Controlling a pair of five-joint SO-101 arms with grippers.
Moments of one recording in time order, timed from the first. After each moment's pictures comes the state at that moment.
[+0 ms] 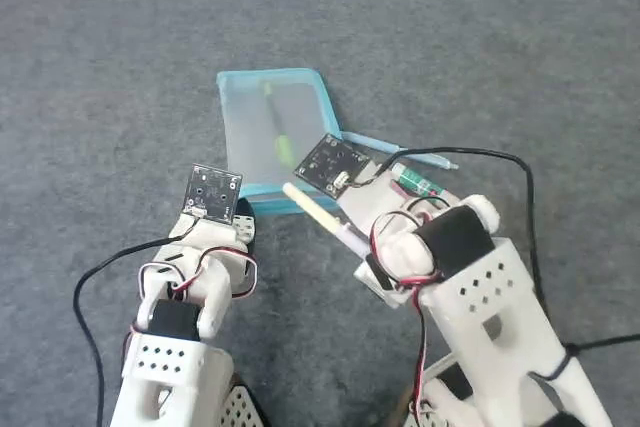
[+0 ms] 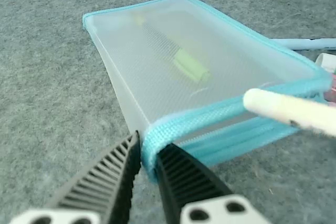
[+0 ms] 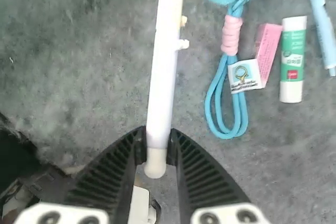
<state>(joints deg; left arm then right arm) 1.4 -76.0 89.5 36.6 -1.8 -35.7 -38.7 23.3 100.2 18.9</state>
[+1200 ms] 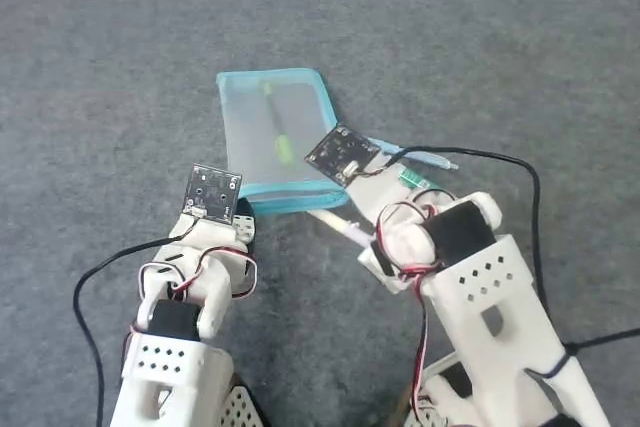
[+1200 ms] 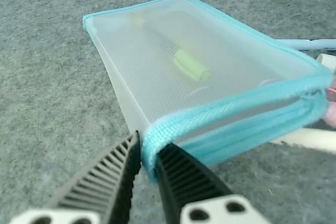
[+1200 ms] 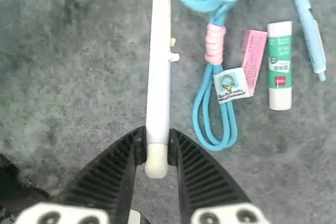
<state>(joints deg) 1.4 -76.0 89.5 36.6 -1.7 -30.9 -38.7 28.0 92.4 19.9</state>
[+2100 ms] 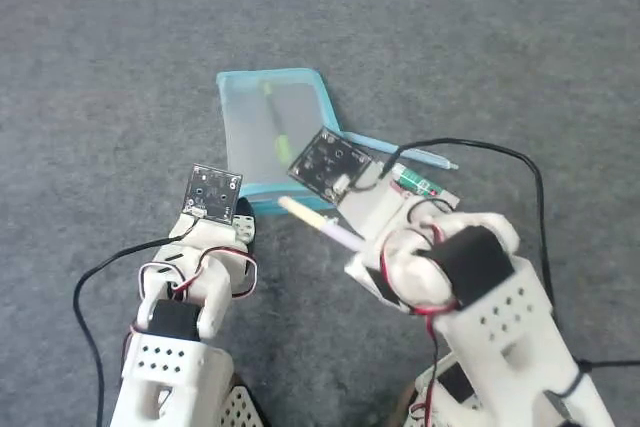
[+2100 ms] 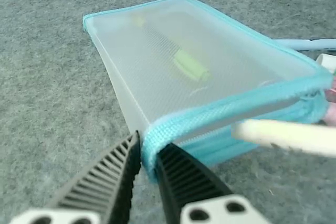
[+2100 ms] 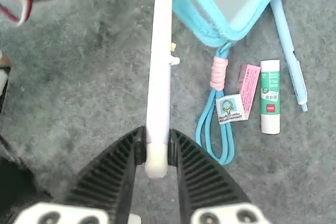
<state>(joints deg) 1.4 -76.0 89.5 36.5 -1.8 -37.8 -41.5 19.2 95.9 17.3</state>
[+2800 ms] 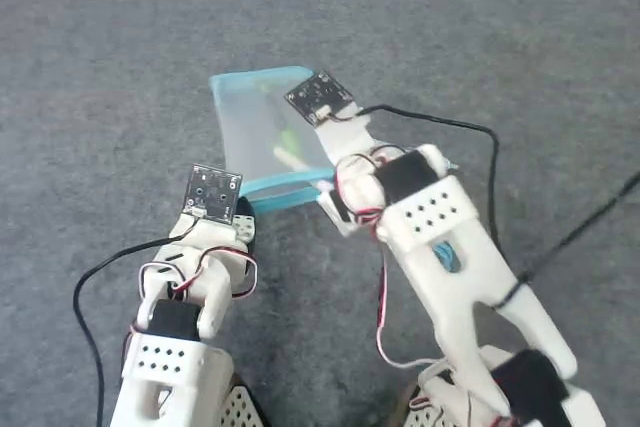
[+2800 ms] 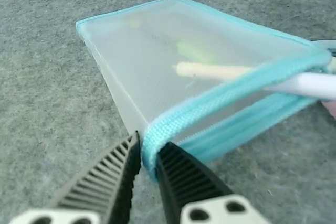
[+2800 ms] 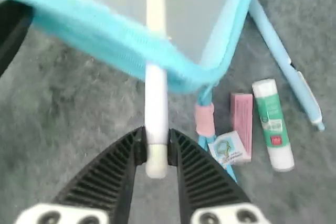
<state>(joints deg) 1.4 -76.0 89.5 36.5 -1.6 -33.1 -17.3 19.5 72.4 7.7</state>
